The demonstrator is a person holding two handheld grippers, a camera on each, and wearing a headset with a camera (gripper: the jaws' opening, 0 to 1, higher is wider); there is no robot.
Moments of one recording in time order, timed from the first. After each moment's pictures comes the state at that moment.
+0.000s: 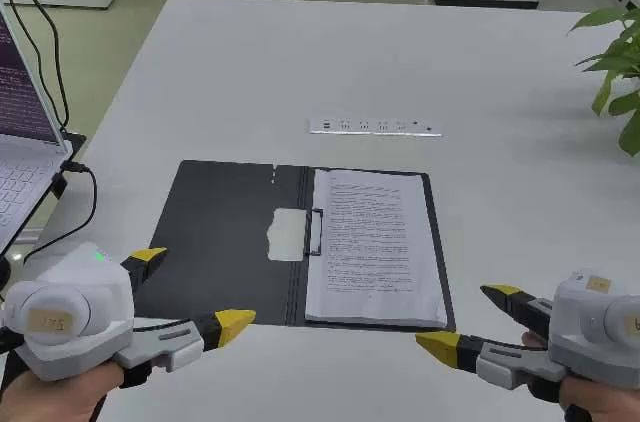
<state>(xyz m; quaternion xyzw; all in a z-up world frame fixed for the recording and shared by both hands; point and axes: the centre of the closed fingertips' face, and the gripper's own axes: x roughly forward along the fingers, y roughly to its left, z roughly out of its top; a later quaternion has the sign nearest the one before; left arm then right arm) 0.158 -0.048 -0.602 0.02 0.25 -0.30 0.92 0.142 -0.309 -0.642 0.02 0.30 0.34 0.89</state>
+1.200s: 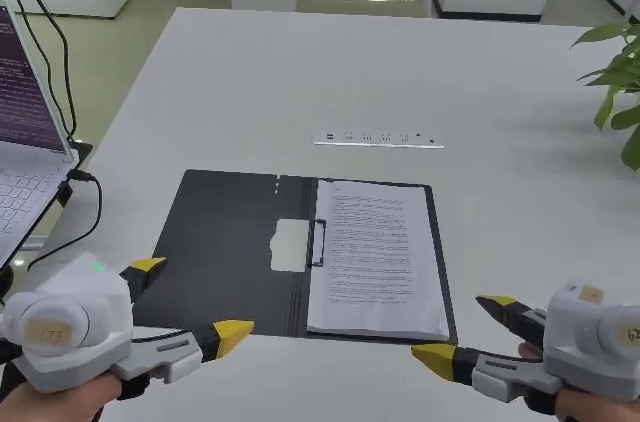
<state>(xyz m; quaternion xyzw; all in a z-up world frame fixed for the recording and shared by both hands) 0.157 -0.043 -0.600 0.02 0.25 -0.29 0.92 0.143 -0.301 -0.640 0.02 0.31 0.35 0.89</state>
